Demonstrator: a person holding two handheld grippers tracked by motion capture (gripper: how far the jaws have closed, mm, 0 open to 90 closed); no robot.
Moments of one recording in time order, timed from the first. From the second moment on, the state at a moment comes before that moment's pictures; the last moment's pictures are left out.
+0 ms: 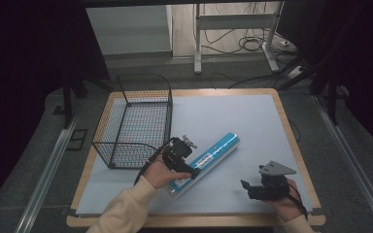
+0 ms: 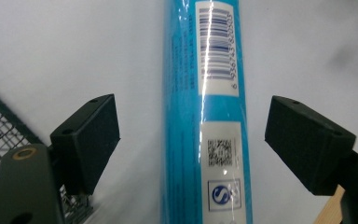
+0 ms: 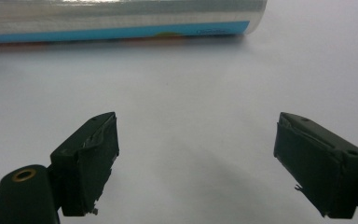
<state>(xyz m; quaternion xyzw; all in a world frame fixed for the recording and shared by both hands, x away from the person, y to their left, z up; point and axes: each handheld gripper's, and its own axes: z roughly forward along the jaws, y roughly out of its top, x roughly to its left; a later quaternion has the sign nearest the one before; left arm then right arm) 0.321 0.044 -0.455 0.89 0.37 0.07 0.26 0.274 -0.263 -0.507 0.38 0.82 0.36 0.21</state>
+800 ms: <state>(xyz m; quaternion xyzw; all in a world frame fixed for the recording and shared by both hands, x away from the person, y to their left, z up) 0.349 -0.004 -0.464 0.91 0.35 0.04 0.22 0.274 -0.264 -0.505 0.38 0.82 0.37 0.22</state>
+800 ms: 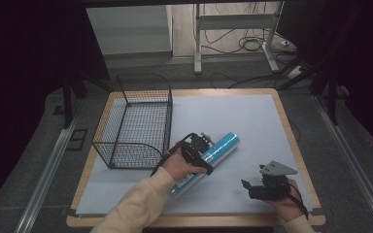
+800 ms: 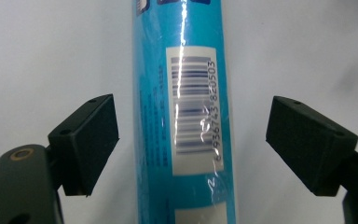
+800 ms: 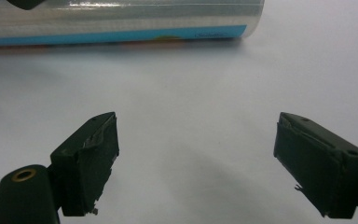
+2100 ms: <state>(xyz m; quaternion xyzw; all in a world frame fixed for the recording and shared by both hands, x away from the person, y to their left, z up) 0.376 -0.028 -0.501 0.92 0.36 0.02 0.15 0.274 -0.264 -0.505 0.38 0.82 0.36 0.22</state>
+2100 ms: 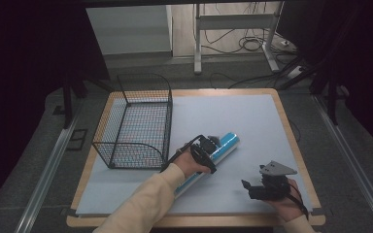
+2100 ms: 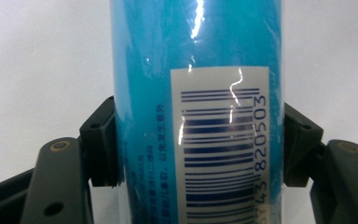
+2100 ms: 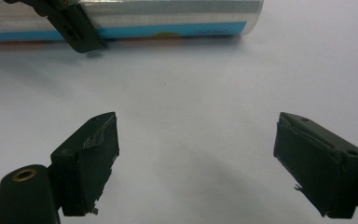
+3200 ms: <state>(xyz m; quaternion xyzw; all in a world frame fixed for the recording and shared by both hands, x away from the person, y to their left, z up) 0.383 -0.016 -0.480 0.92 0.36 0.01 0.17 0.273 -0.268 -0.501 0.38 0.82 0.37 0.23</state>
